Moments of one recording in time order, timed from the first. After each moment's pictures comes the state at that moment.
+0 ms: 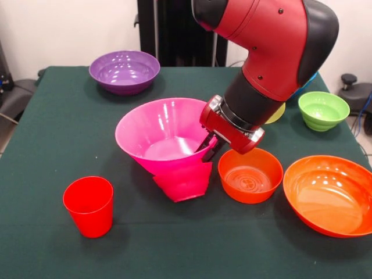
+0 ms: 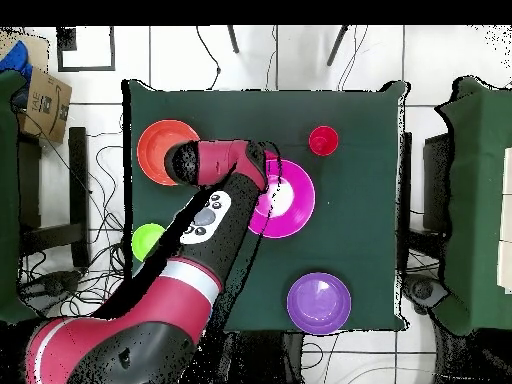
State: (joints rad) arm 0.21 -0.11 -0.57 1.09 0.17 0.73 2.22
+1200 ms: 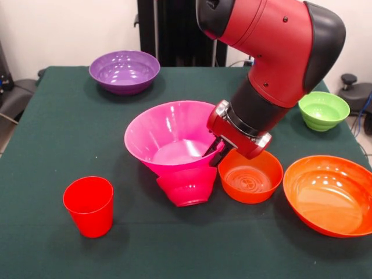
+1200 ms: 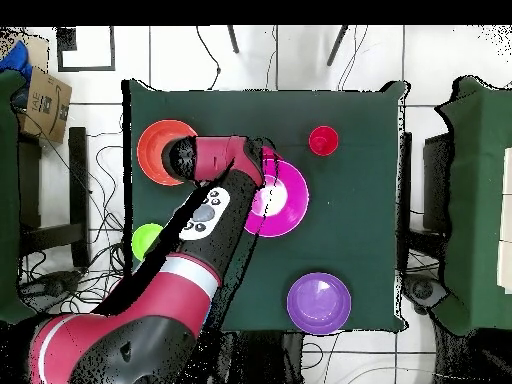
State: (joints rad) arm 0.21 -0.09 -0.57 1.05 0.21 0.77 2.22
